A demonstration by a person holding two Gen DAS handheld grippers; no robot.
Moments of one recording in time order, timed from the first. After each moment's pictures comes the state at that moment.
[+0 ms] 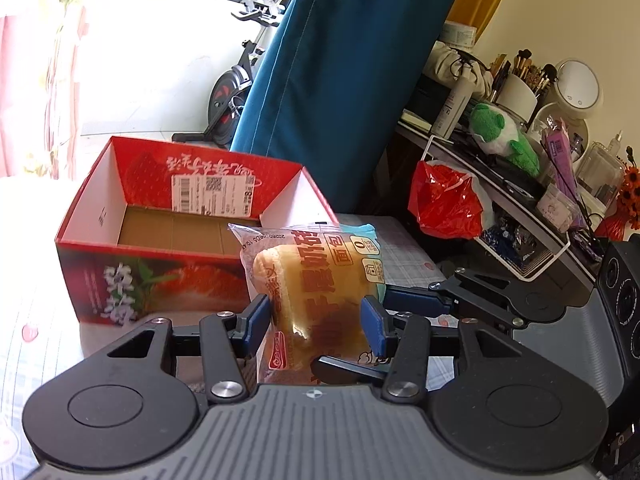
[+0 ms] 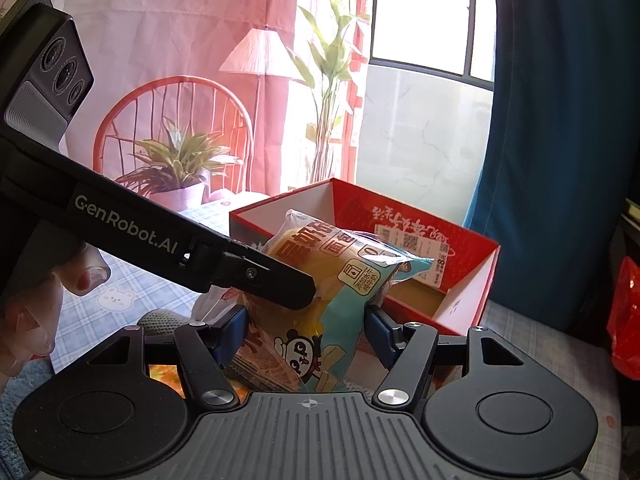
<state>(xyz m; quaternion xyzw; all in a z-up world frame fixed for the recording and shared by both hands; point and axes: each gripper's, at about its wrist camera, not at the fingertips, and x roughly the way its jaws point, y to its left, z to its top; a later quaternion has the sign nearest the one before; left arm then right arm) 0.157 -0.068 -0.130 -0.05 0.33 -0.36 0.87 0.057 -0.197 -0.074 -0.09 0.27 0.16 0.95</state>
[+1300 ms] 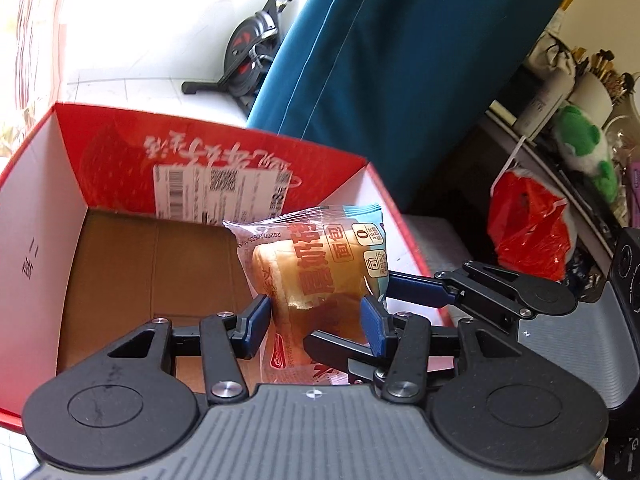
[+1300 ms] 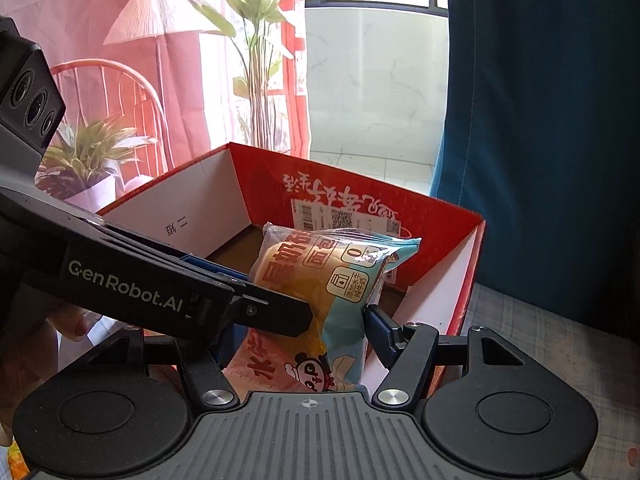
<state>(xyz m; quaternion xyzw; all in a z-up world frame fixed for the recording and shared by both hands) 0.317 -0.140 -0.182 -0.06 0.41 -0.34 0.84 0.235 -0.267 -0.128 -0.04 0.36 0.12 0.93</state>
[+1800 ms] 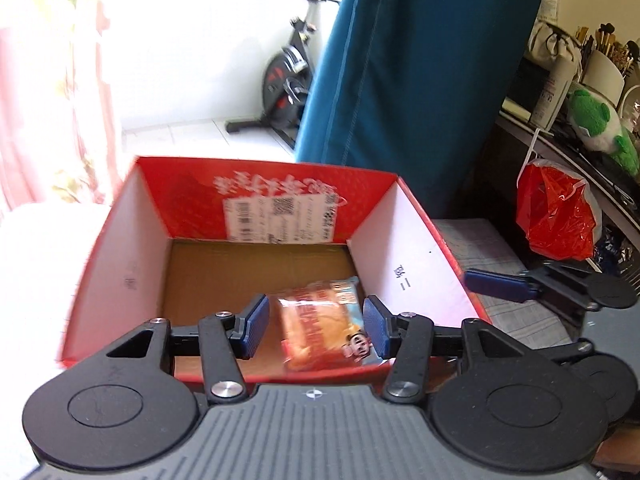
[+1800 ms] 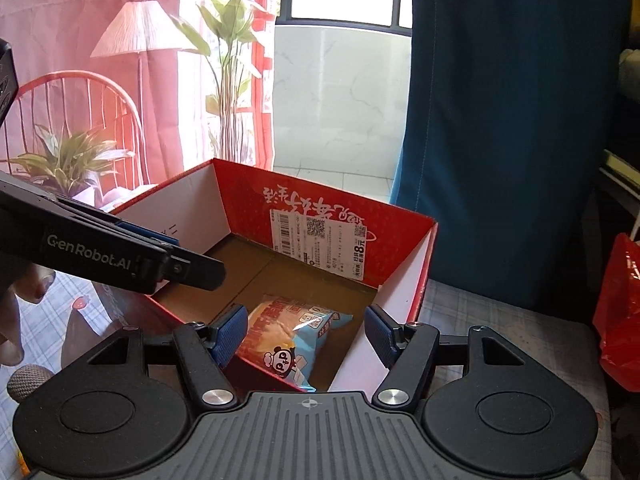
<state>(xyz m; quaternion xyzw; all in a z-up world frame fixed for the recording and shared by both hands) 0.265 -0.101 -0.142 0.01 0.36 -0.26 0.90 0.174 -0.252 -0.105 -0.05 0.32 0.05 0.95</state>
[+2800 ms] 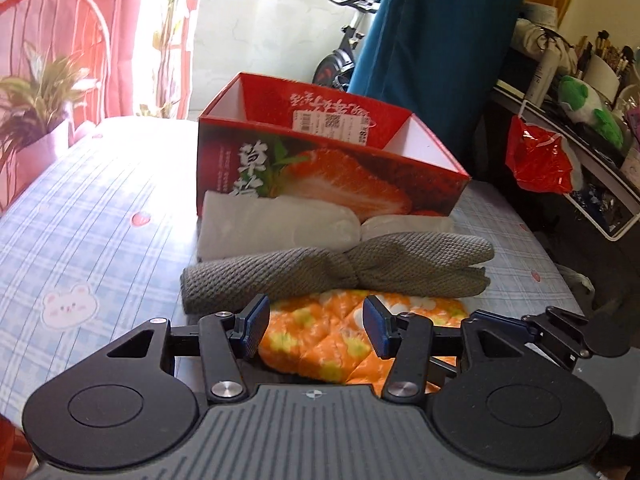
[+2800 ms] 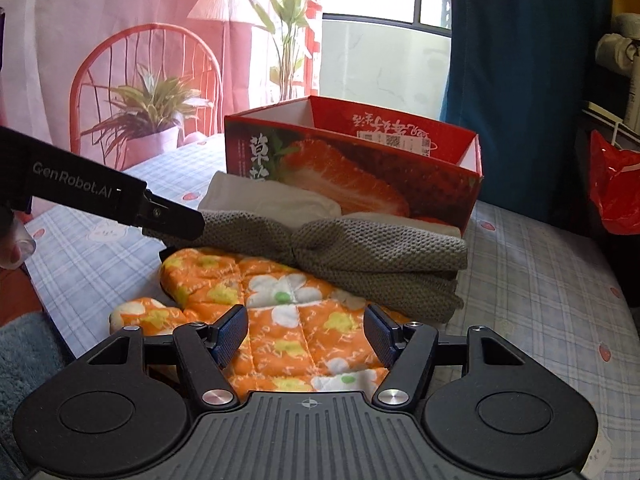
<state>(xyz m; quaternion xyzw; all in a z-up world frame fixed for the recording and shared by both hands) 0.091 -0.007 -0.192 -0.03 0.36 -0.20 0.91 -0.022 -0.168 -0.163 -0.05 0.33 0.08 0.94</state>
